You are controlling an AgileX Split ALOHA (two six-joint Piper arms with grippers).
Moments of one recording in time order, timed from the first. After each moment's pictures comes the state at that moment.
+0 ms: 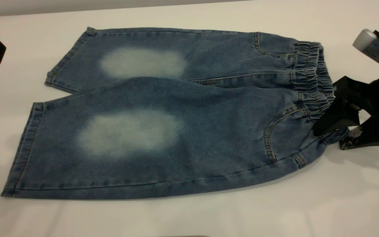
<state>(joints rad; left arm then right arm) -0.03 1.24 -0.68 -0.56 0.65 0.49 0.05 2.05 -0.60 1.68 0.56 -1.42</state>
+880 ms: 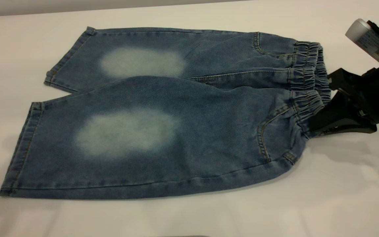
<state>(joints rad) -0.03 1.24 -0.65 -0.41 0.65 0.49 0.05 2.06 -0.61 1.72 0.71 -1.54</state>
